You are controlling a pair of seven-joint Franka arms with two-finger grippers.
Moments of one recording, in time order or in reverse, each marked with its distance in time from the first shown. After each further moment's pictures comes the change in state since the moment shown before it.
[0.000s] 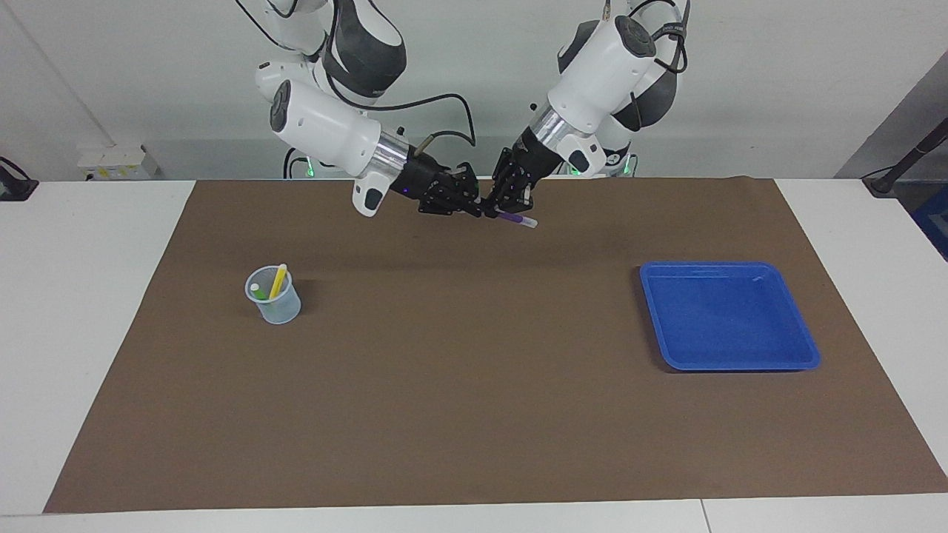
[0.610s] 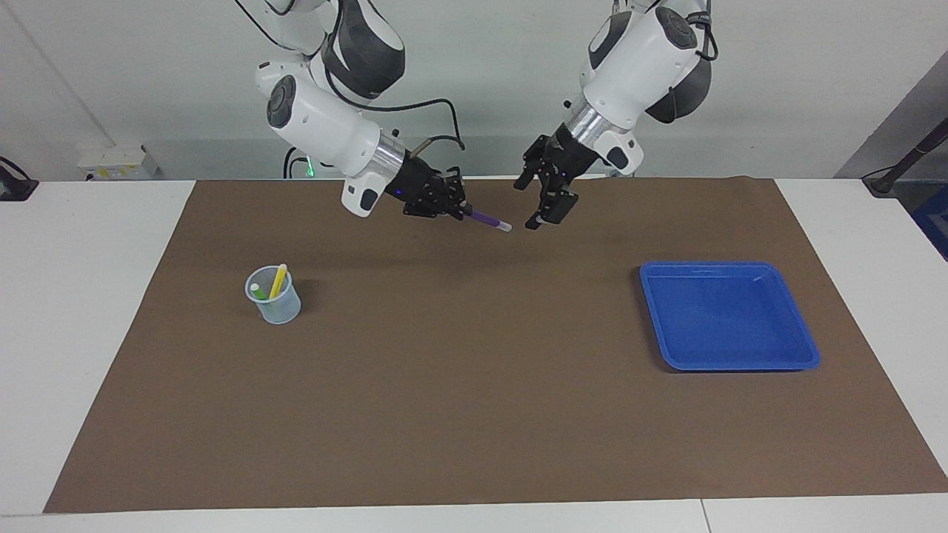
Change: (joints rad) left arm 0.124 -0.038 0.013 0.003 0.037 -0.097 0.085; right arm -0.045 -0.008 -0.004 0.011 -0.225 -0.113 0.000
